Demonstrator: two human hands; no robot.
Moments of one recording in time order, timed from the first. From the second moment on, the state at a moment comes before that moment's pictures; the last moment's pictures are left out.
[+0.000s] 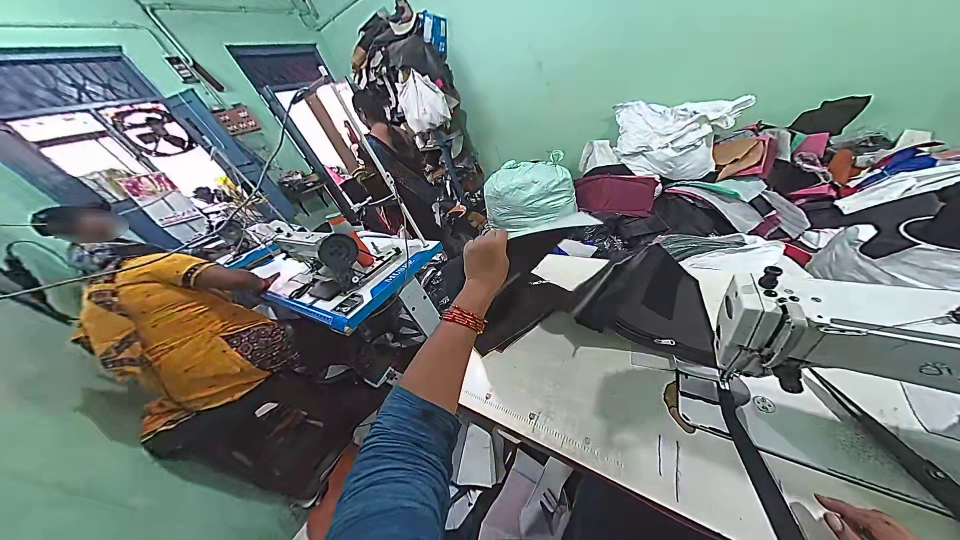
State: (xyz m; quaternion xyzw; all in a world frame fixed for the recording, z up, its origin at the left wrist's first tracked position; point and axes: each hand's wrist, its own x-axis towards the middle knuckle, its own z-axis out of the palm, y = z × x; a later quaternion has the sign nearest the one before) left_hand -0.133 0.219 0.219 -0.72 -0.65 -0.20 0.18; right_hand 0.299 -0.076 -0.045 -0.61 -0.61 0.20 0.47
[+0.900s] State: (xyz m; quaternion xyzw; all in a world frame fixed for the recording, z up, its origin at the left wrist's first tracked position) left_hand -0.082 0.102 0.152 -0.89 -0.30 -0.04 -0.33; right_hand 0.255 -0.050 0.031 -0.53 -0.74 0.12 0.39
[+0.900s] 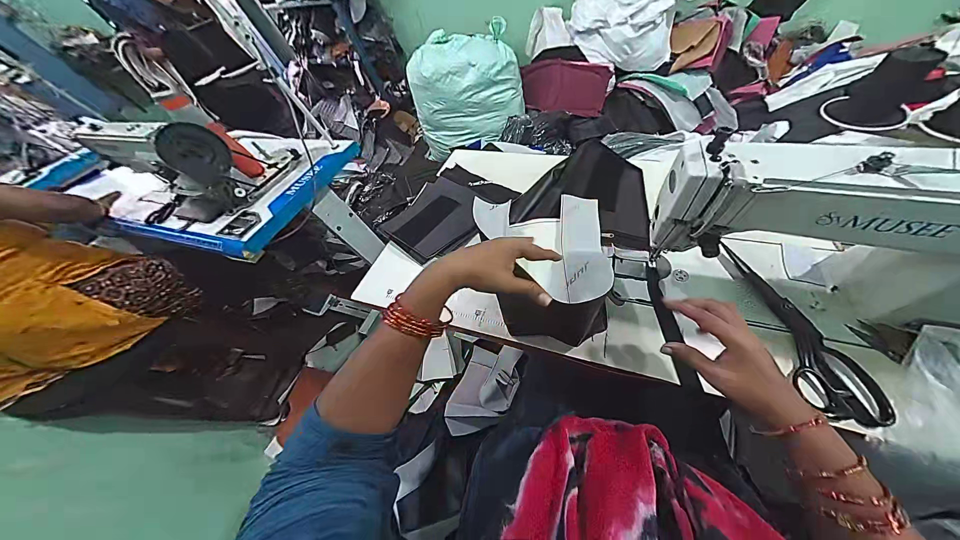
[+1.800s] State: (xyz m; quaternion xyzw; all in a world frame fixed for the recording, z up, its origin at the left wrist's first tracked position) left_hand -0.118 0.061 0.066 -0.95 -0.22 -0.20 -0.02; right_hand 0.155 0.005 0.086 -0.30 -0.94 0.14 0.10
